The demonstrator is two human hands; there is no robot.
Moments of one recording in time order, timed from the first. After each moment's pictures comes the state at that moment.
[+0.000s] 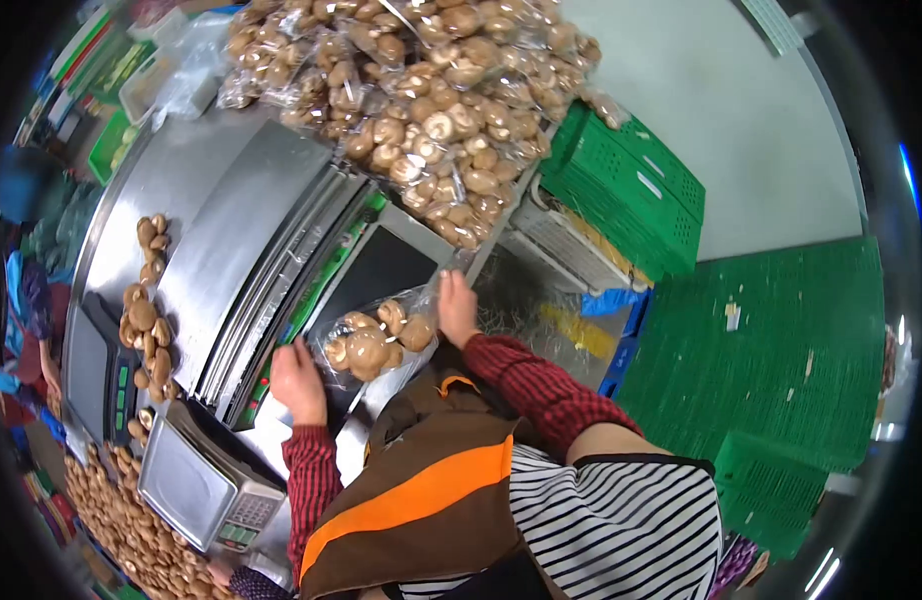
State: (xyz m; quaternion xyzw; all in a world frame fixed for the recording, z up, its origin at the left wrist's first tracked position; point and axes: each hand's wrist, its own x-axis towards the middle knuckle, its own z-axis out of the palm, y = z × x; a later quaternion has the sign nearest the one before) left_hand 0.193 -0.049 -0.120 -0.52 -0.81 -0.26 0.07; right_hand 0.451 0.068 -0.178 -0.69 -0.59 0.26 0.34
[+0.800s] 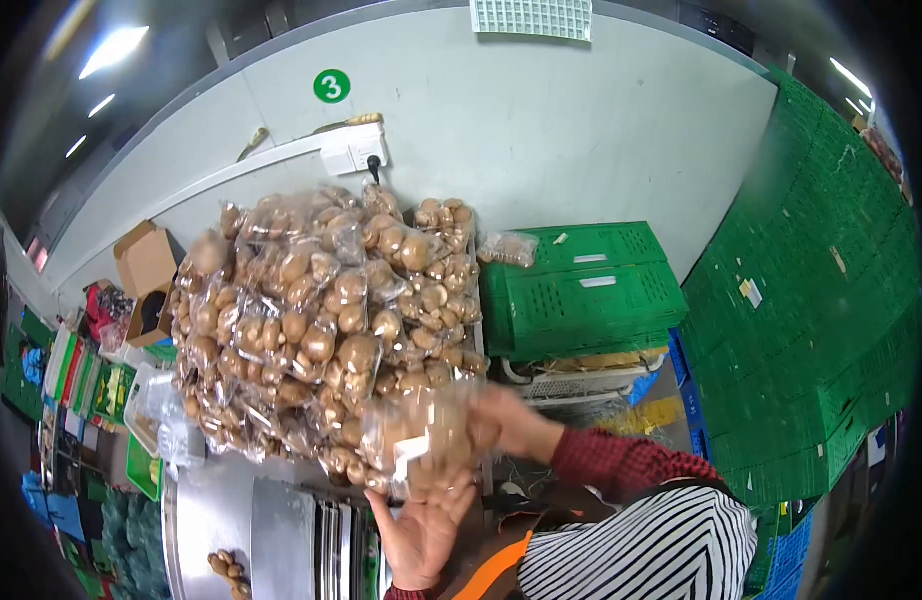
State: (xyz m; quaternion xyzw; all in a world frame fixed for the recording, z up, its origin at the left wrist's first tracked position) left_hand 0.383 0.180 0.057 -0.01 -0.16 -0.46 -0.87; right_hand 0.600 0.251 0.009 -0.28 -0.27 0.74 0.54
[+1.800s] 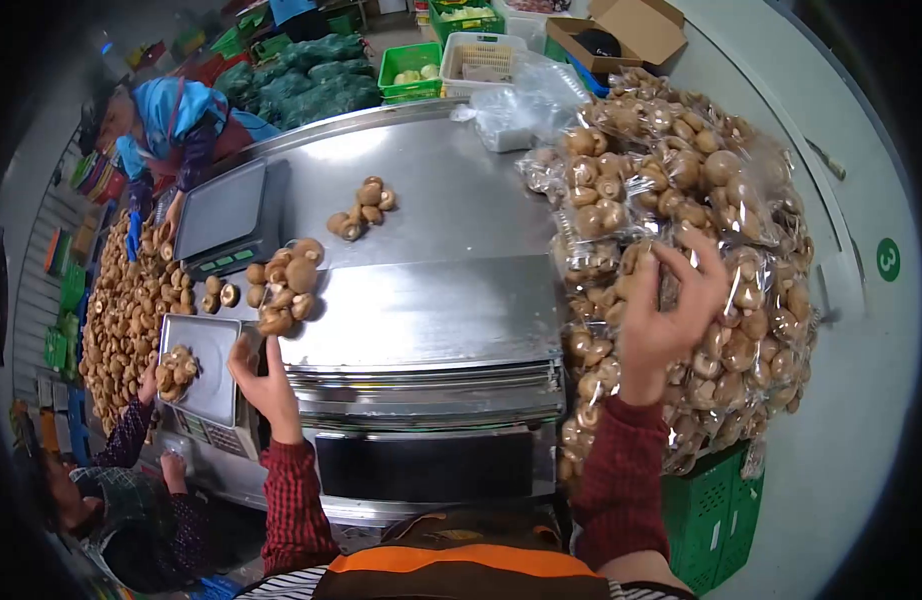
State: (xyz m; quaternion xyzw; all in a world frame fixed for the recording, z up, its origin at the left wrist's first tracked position) left_hand 0.085 -0.026 -0.017 -0.01 -0.84 -0.49 0.23; right_hand 0.261 0.353 0.097 -0.18 -0.78 0.02 0.60
